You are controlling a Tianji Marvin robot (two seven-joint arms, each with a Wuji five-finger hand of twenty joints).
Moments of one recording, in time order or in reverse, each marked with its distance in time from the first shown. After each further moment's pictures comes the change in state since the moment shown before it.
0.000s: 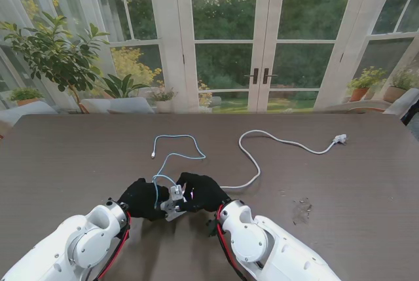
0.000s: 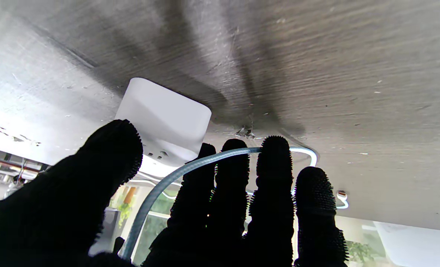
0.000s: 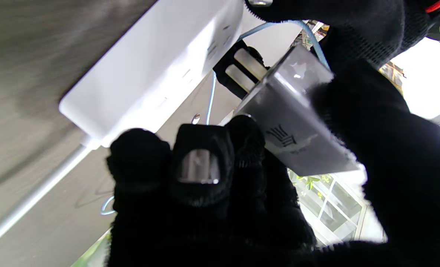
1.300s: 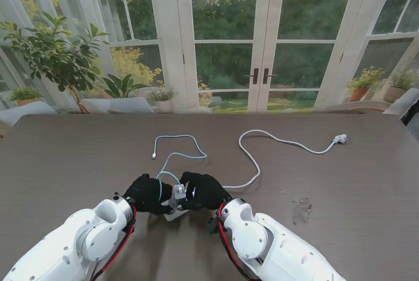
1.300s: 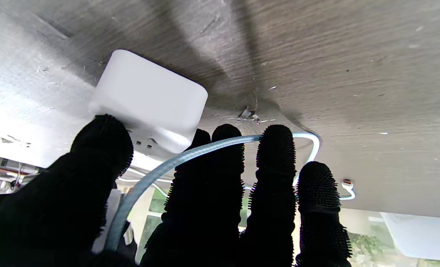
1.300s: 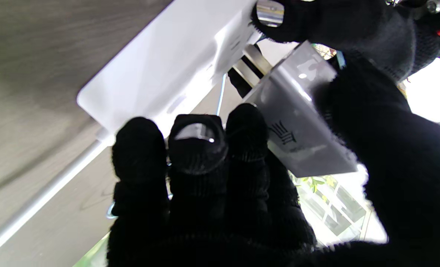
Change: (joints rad) left arm -0.070 0.001 0.073 0.035 0.006 0.043 0.020; right arm 0.038 -0.013 -0.019 0.076 -0.002 -0.031 -0.011; left_hand 0.052 0.015 -0.150 -0.127 0.126 -0.061 0.156 -0.142 0.249 -0.060 -0.063 0.304 0.131 0.024 0.048 0.016 0.059 0.062 0.039 0.039; right_hand -0.004 -0.001 0.000 0.000 0.007 -0.010 0.000 -0.018 0.037 -0.030 -0.092 -0.088 -0.005 0.039 -0.225 0.000 -0.160 0.051 -0.059 -0.014
